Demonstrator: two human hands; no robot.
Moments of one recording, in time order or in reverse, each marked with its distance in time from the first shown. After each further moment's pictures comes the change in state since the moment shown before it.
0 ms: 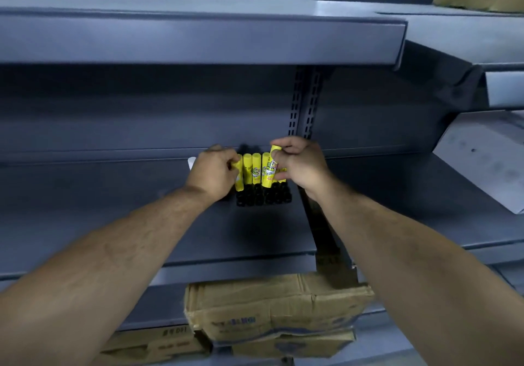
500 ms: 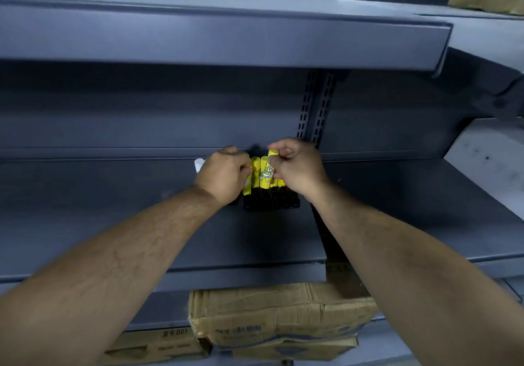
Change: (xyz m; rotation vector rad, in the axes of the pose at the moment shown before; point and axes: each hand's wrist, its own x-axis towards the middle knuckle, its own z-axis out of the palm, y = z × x) left_hand 0.005 -0.005 0.002 0.075 -0.009 0.183; right_hand 0.020 0.012 0.027 -0.250 0.056 -0.109
